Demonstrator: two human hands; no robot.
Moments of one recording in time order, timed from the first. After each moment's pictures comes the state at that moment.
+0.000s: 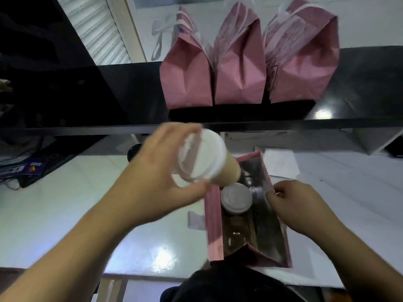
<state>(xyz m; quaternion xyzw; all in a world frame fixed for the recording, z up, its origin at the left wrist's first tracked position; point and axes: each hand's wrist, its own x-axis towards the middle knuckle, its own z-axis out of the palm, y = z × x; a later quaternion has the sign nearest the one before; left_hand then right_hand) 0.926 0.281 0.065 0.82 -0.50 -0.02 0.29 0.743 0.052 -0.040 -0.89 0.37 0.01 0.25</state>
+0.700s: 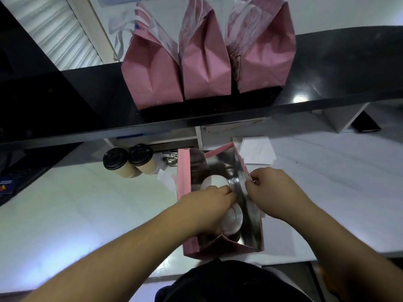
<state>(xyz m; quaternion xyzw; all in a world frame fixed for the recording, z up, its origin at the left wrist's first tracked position) 0.867 0.183 -0.064 0.70 -0.68 -0.18 -0.07 0.732 0.054 -0.032 -0.89 0.38 -0.01 0.26</state>
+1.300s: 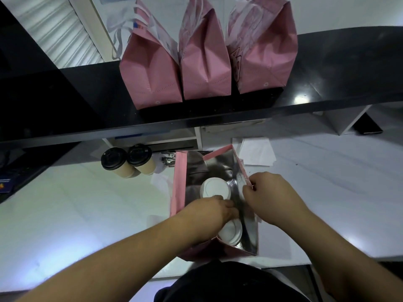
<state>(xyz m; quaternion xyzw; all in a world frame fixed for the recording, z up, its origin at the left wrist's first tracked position) 0.868 0.182 -0.099 0.65 -0.74 -0.16 -0.07 0.734 0.055 -0.038 -0.88 0.39 0.01 0.26</state>
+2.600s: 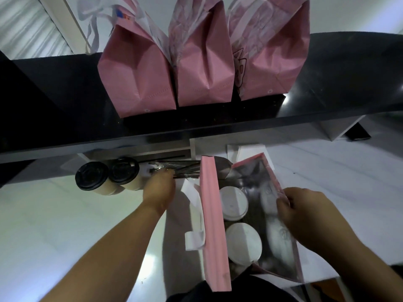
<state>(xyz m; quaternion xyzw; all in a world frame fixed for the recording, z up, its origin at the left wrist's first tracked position) 1.036 0.155 -0.174 0.91 -0.39 -0.16 0.05 0.725 0.022 -0.042 -0.88 0.45 0.01 0.18</state>
